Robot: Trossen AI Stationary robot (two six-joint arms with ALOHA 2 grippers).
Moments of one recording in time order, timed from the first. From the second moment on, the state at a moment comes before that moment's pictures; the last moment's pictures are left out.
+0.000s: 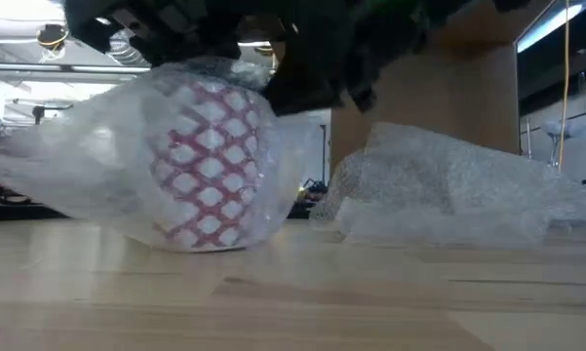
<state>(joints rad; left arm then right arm) -0.34 1.82 1.27 -0.61 -0.11 -0.08 0.42 1.95 1.20 0.15 0.59 0.35</state>
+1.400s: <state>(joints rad) -0.35 1.74 1.30 -0.76 -0.27 -0.15 0.41 1.96 1.20 0.16 0.41 0.27</state>
